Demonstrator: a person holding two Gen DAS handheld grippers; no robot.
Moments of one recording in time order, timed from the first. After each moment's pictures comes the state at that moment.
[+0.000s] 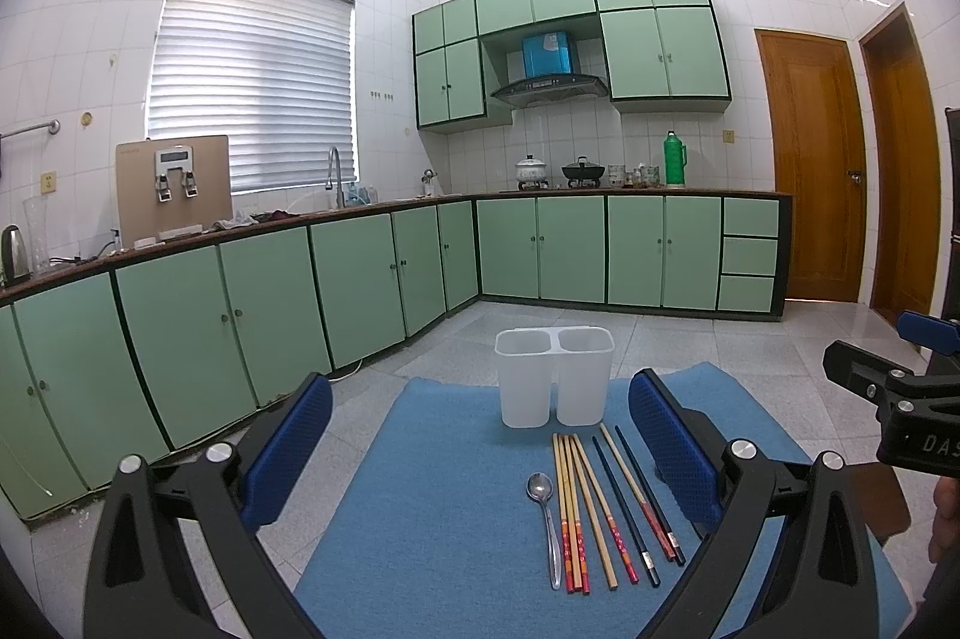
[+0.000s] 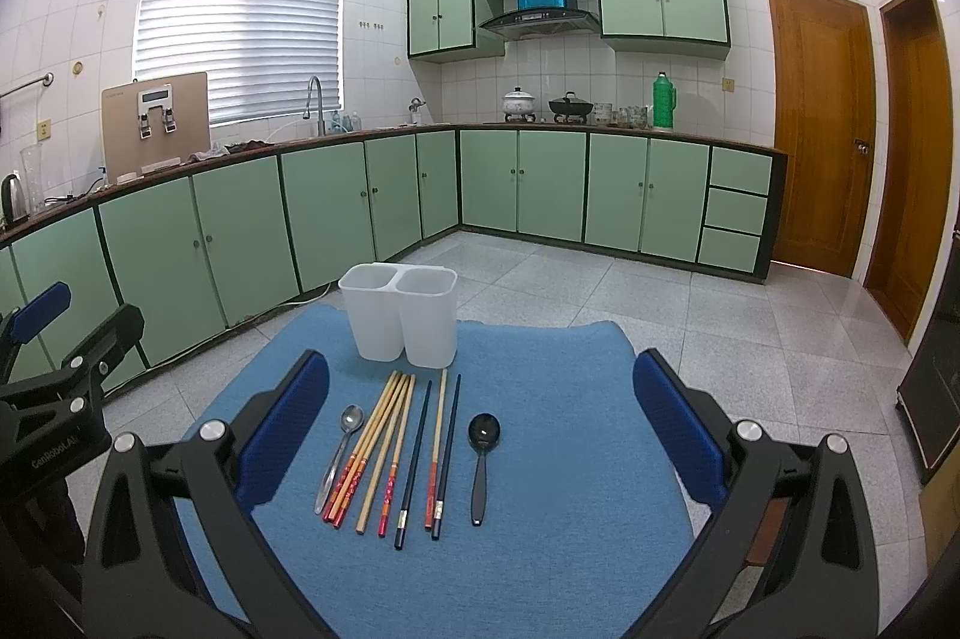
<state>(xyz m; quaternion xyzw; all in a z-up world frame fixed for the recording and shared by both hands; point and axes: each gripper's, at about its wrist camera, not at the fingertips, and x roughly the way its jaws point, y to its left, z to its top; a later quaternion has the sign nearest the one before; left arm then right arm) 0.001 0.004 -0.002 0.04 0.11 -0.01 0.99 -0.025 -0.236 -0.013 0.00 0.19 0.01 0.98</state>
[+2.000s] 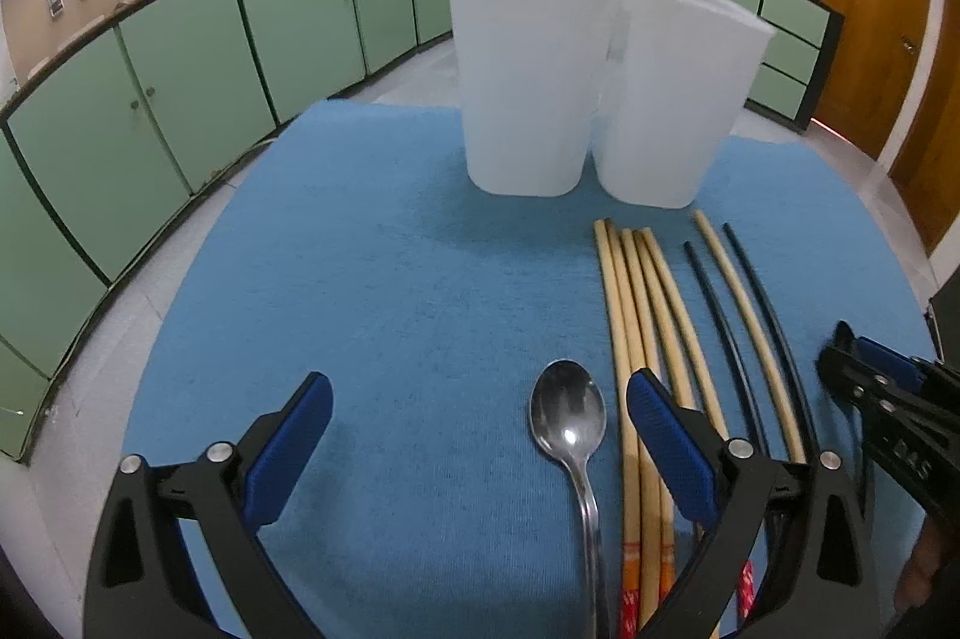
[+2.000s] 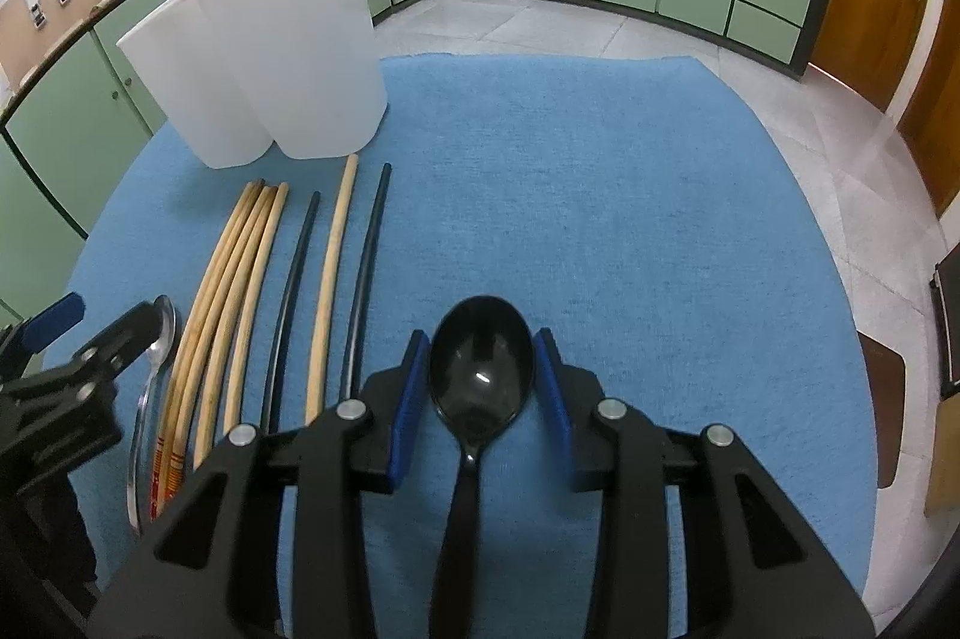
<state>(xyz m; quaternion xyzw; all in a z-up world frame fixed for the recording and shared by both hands) 0.268 -0.019 -0.189 0.02 0.45 -0.02 0.89 0.210 -0.244 -0.207 0.04 0.48 0.00 0.88</state>
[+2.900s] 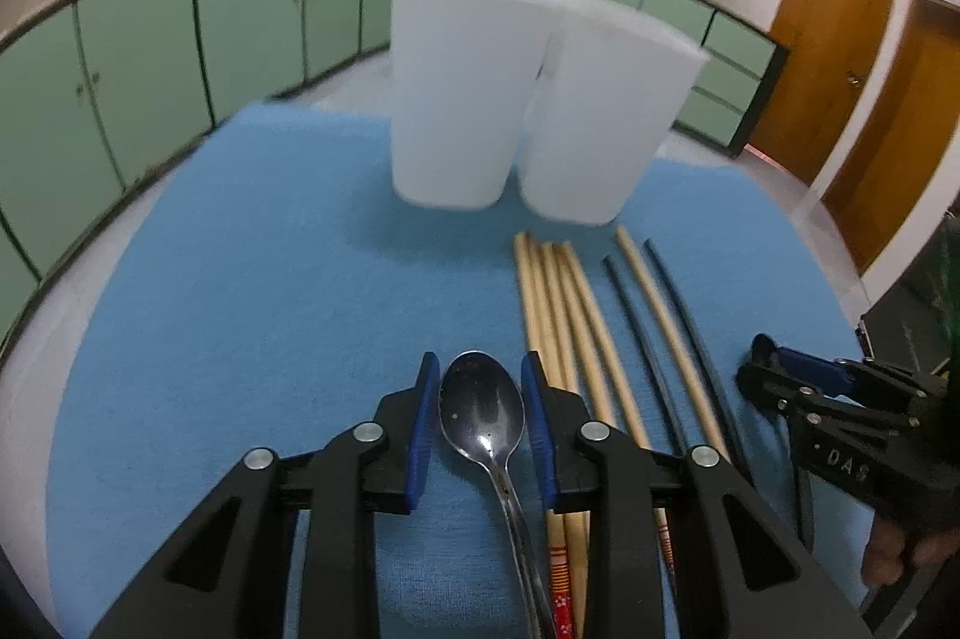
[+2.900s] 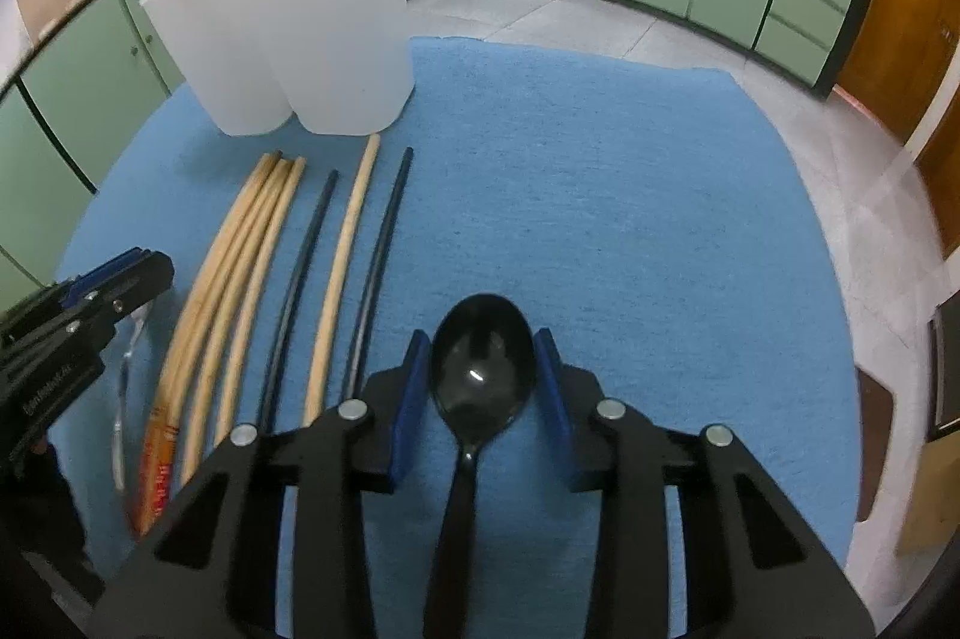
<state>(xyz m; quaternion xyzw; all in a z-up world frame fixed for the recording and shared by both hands) 0.250 -0.019 -0.176 -0.03 0.41 -0.11 0.91 0.217 -0.241 -0.201 0.02 0.49 0.04 0.87</state>
